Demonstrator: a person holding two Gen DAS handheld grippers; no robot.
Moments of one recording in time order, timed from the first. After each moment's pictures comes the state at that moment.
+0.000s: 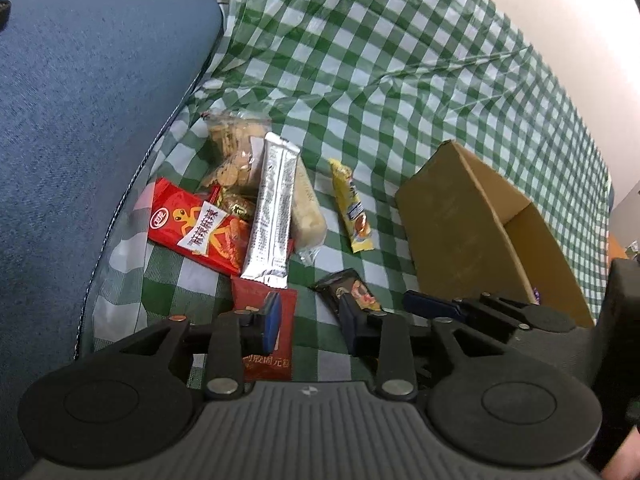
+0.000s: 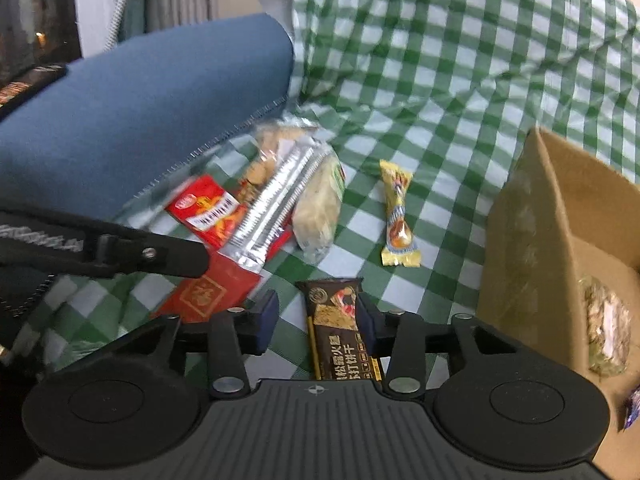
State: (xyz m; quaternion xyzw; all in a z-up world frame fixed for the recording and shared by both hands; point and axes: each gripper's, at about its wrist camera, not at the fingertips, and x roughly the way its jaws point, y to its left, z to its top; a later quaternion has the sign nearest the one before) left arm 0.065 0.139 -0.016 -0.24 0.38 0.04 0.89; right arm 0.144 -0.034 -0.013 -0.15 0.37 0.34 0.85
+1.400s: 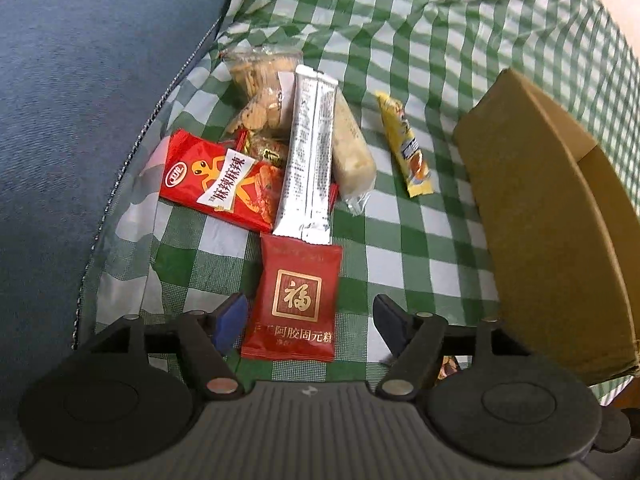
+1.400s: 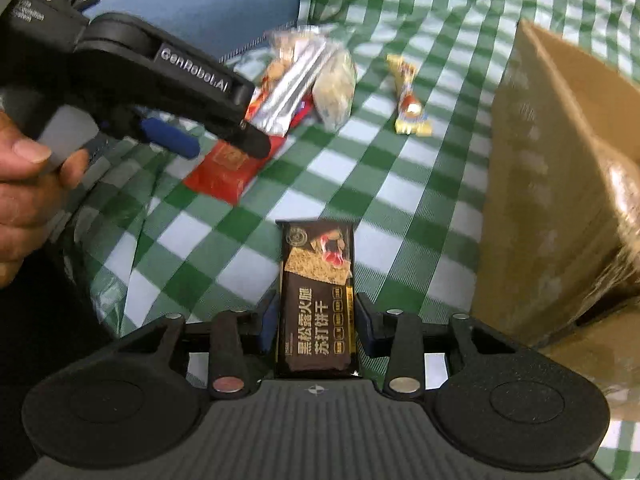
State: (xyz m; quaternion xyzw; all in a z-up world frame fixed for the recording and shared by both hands) left arm 0.099 0.125 -0.042 -0.18 0.48 0.10 0.86; right arm 0.084 -0.079 -0.048 -0.14 0.45 0.34 0.81
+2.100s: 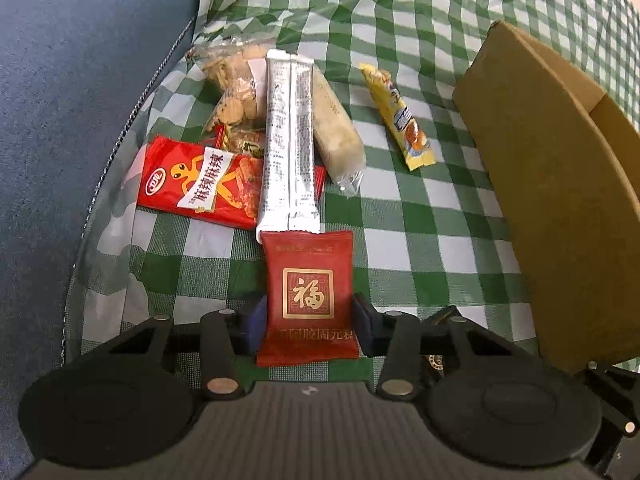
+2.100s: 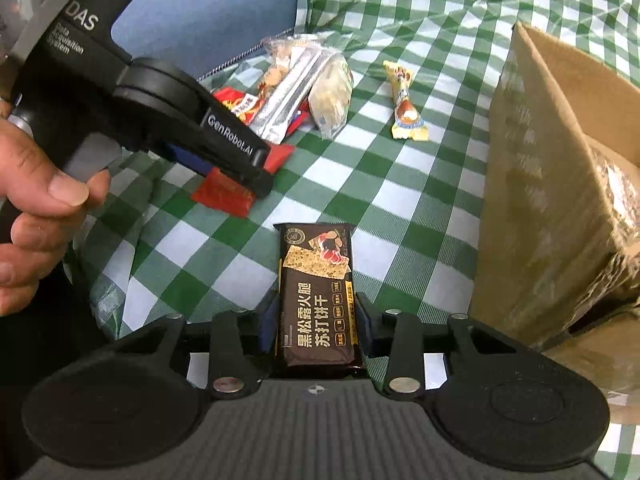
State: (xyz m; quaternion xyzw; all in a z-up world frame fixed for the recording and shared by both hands) left arm 0.111 0.106 -0.050 -0.11 0.49 0.10 0.86; right arm 0.083 -0.081 -0.043 -0.13 0.43 0.34 0.83
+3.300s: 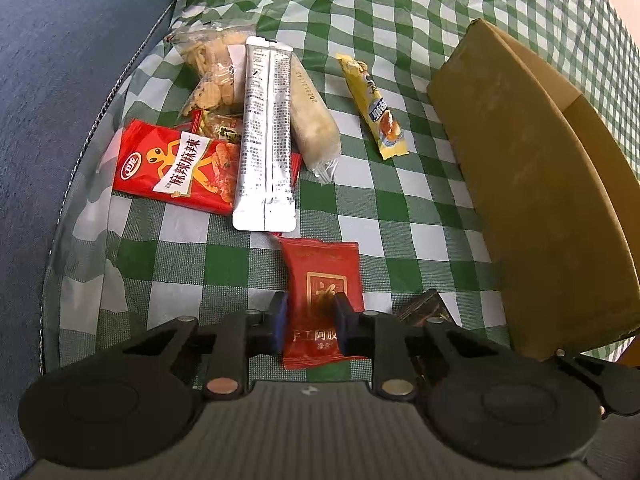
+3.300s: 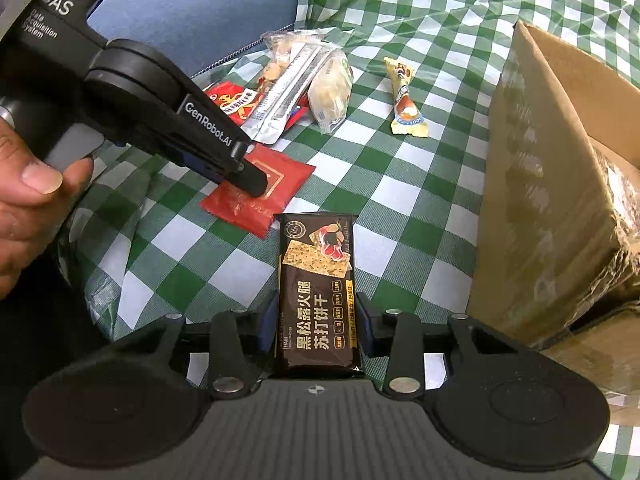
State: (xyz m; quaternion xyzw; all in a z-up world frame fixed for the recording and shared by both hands) left arm 0.107 0.110 -0.051 -0.15 0.51 0.05 0.85; right arm 0.081 -0.079 -0.047 -0.13 0.44 0.34 0.82
